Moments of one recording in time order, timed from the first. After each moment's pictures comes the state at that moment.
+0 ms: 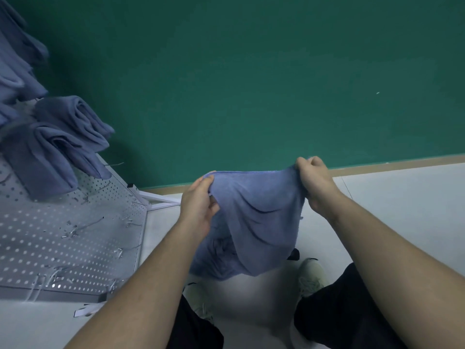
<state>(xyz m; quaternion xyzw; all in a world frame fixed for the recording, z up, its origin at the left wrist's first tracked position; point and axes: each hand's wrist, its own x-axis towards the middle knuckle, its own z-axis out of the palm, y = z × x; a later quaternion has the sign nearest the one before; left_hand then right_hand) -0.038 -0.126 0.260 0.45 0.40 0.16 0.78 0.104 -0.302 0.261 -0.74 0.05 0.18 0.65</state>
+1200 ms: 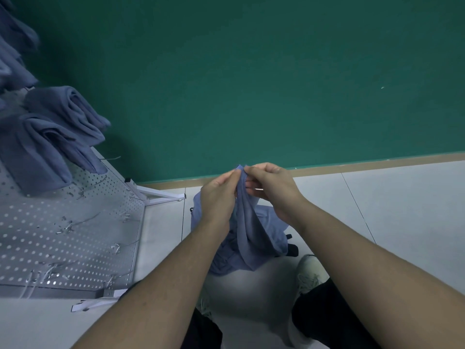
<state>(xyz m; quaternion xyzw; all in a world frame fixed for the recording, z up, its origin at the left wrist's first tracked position) -0.019 -0.162 0.249 0.51 0.37 0.18 0.76 0.052 -0.253 0.267 -0.64 -0.01 0.32 0.70</state>
